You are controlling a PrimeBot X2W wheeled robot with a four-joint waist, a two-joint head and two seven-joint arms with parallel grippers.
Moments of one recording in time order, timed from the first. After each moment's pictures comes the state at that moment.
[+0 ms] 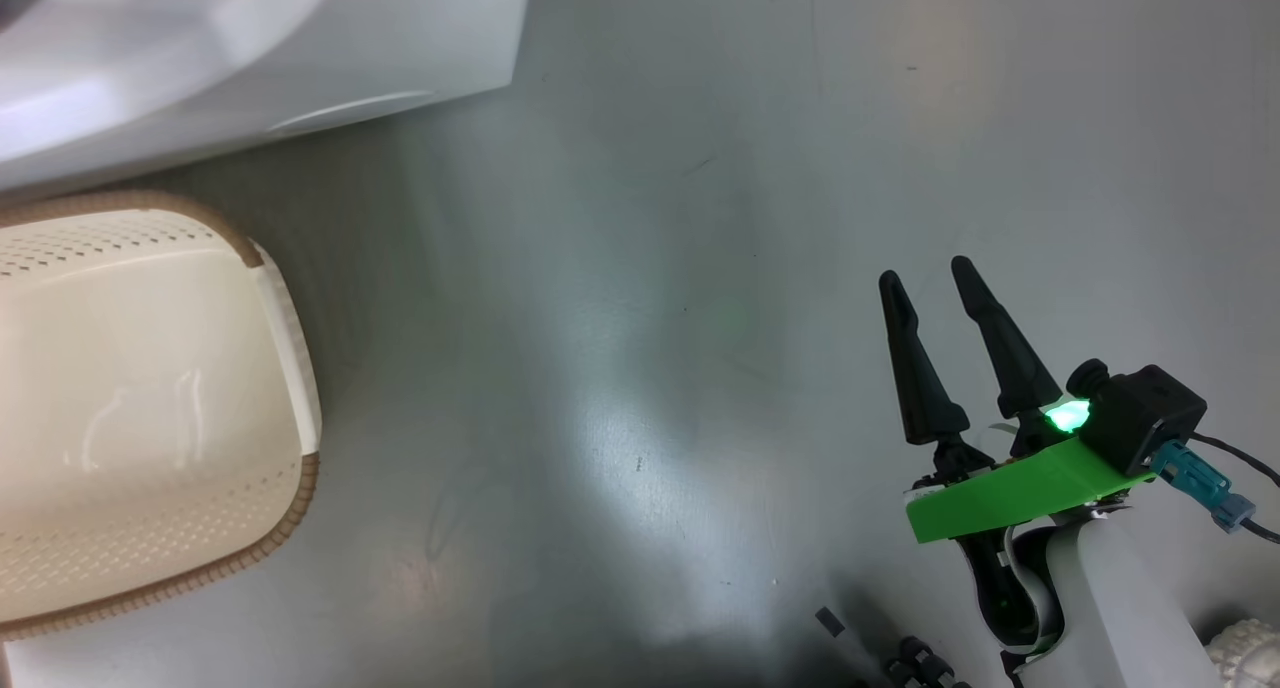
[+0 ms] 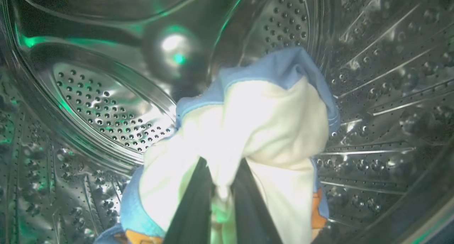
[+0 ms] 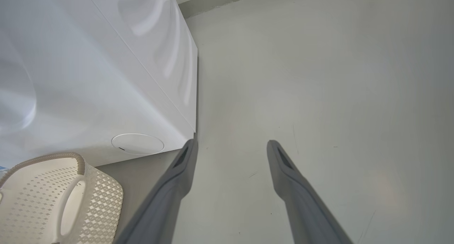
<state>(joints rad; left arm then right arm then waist) -1.22 0.31 0.12 0.59 -0.08 -0.07 -0.26 -0.31 -0.06 0.12 0.14 0.37 0.12 -0.26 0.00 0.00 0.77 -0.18</state>
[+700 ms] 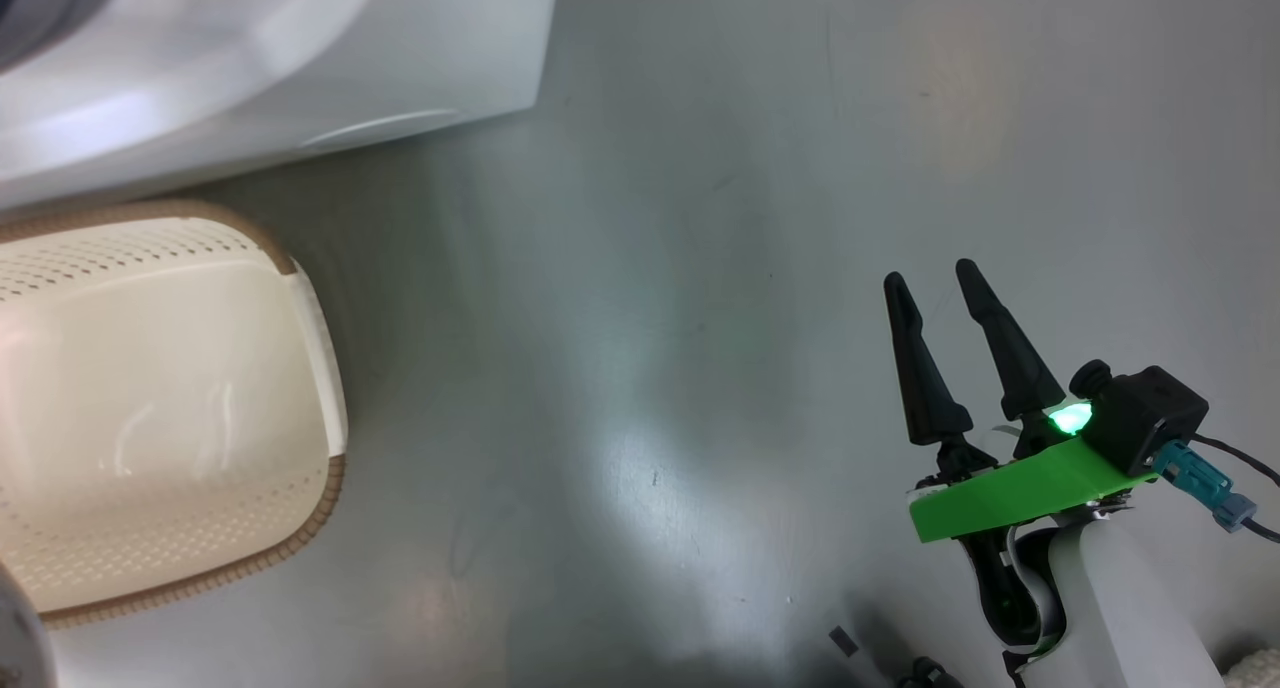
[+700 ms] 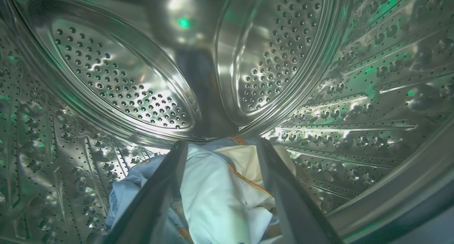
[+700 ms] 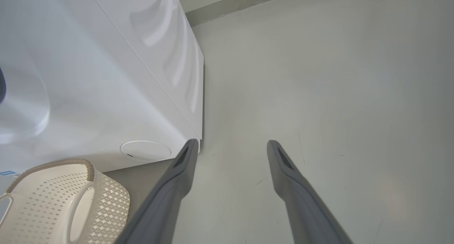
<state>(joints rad) -1.22 0.27 0.14 0.74 -0.09 -0.08 -0.26 -0.31 -0.06 0.11 0.15 0.37 0.12 -0.26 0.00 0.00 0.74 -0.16</state>
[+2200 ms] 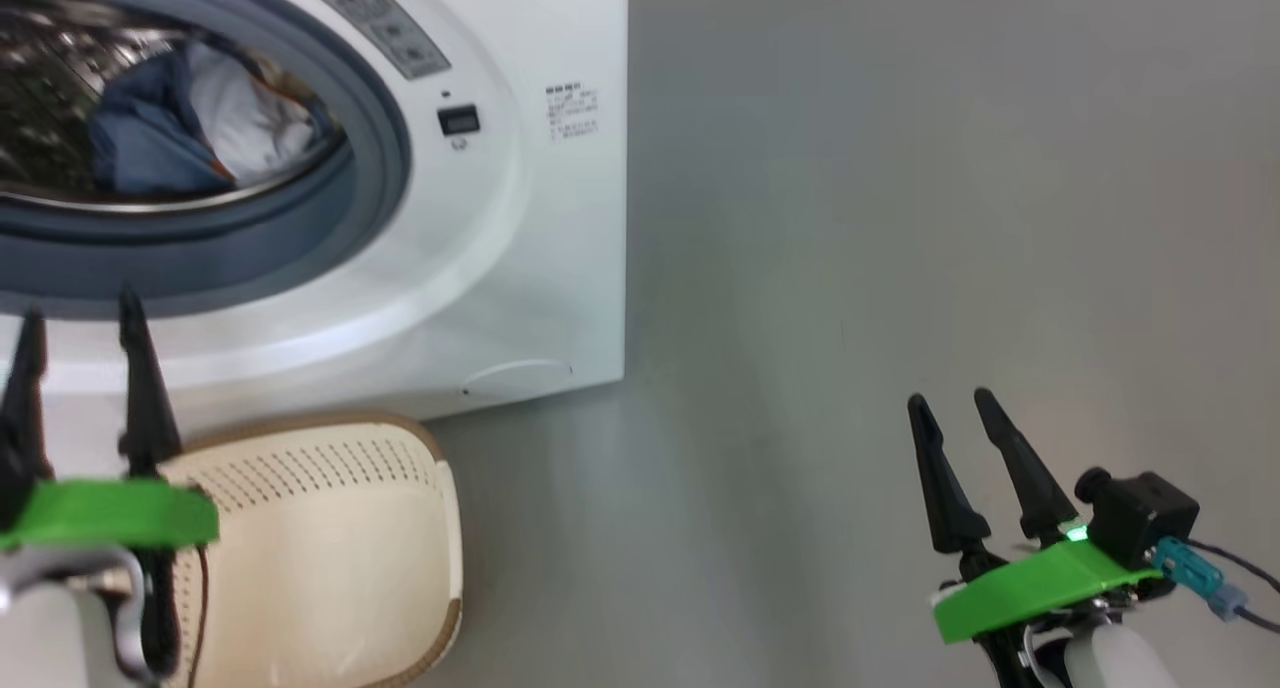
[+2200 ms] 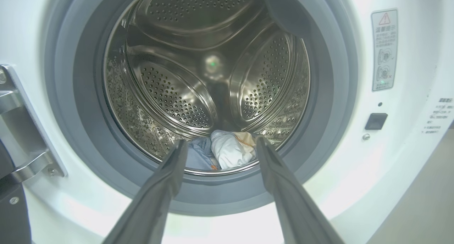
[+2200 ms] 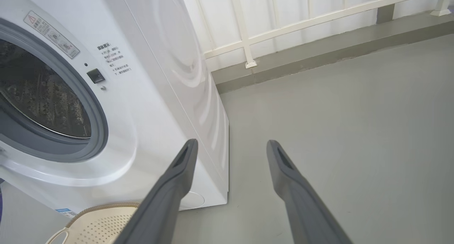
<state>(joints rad) -0.37 0.08 0.24 0.28 -0.12 -0.11 -0.26 -0.17 -0.07 0.08 0.21 0.38 0.12 -0.26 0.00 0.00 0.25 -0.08</state>
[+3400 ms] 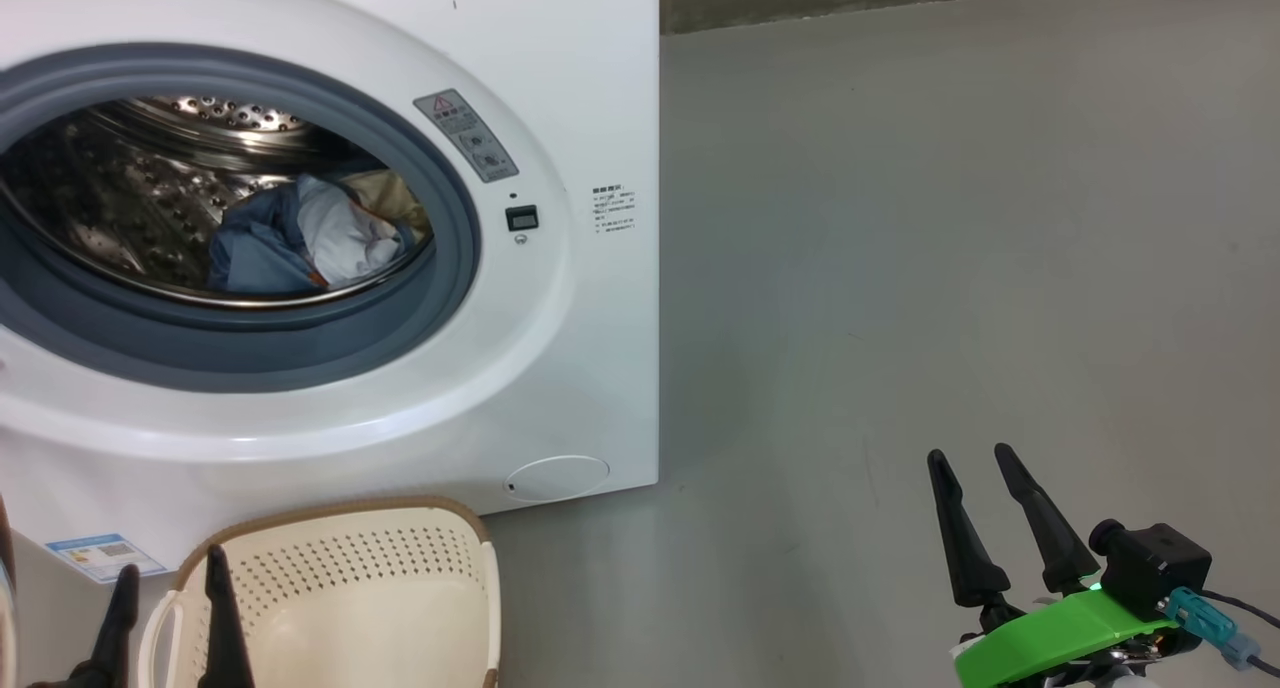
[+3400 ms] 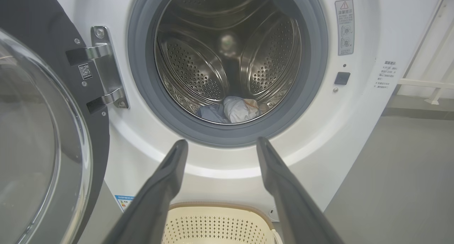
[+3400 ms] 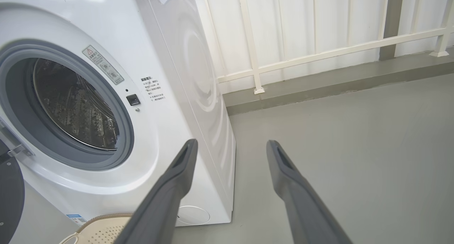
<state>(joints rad) 0.08 0.04 0.18 0.10 -0.18 -0.03 -0.26 -0.07 -0.09 0.06 0.20 0.36 0.12 -0.26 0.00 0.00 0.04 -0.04</state>
